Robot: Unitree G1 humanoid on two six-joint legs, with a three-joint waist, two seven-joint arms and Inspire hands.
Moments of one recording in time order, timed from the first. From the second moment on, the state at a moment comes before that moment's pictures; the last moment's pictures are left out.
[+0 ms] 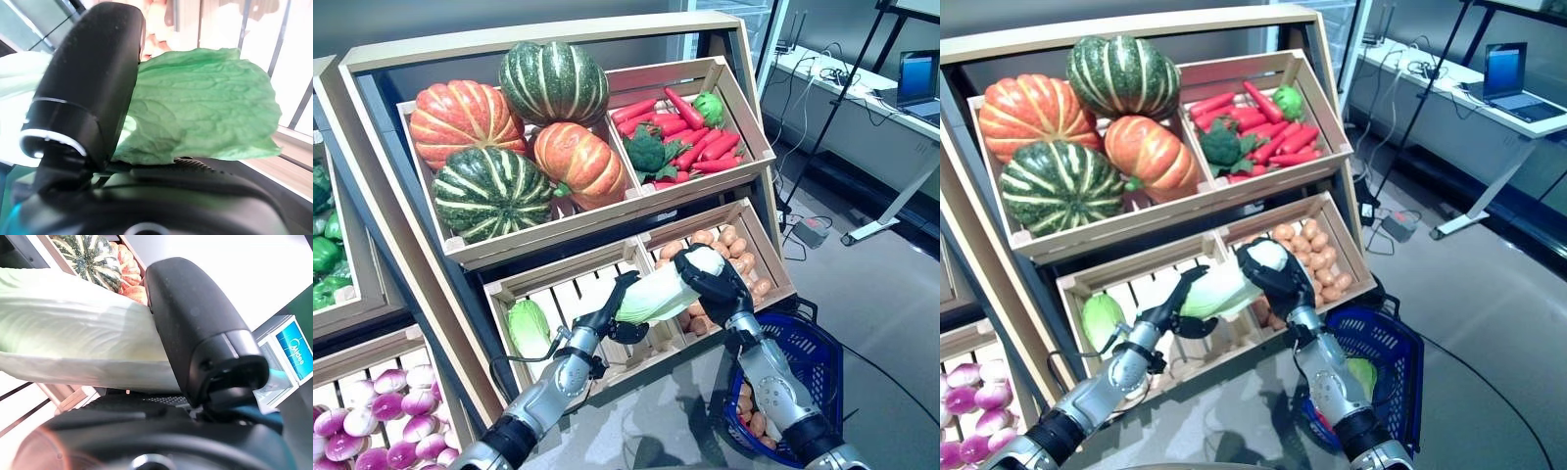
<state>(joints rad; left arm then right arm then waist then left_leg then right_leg) -0.16 0.45 -0.54 0.35 0.36 -0.14 0.30 -0.14 -0.26 0.35 0.27 0.98 -0.20 0.16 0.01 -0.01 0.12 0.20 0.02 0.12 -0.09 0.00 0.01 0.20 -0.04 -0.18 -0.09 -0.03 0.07</state>
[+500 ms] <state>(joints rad) -0.07 0.54 -0.42 0.53 0.44 -0.14 0.27 -0.07 -0.40 0.10 0.31 0.95 -0.24 0.17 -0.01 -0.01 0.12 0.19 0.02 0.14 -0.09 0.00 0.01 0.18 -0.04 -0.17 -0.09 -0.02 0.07</state>
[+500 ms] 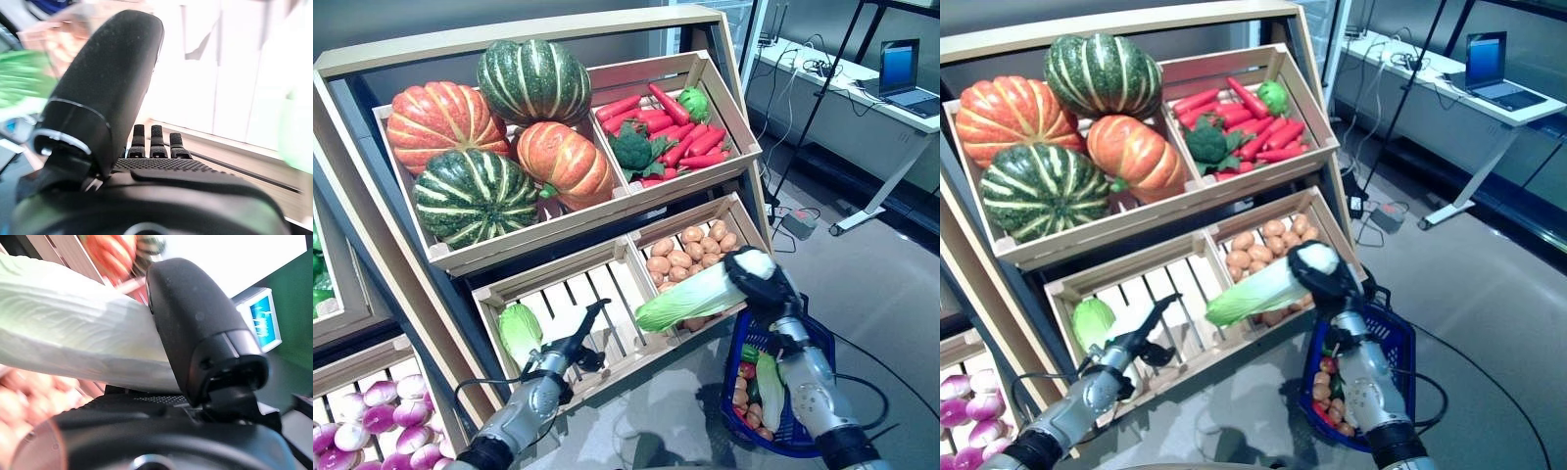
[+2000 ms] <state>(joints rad) -0.06 0.69 -0.27 0.54 0.26 -0.23 0.37 -0.29 -0.69 -0.03 0.86 0.60 -0.18 -0.25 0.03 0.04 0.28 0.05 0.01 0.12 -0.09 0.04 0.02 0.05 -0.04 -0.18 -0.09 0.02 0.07</state>
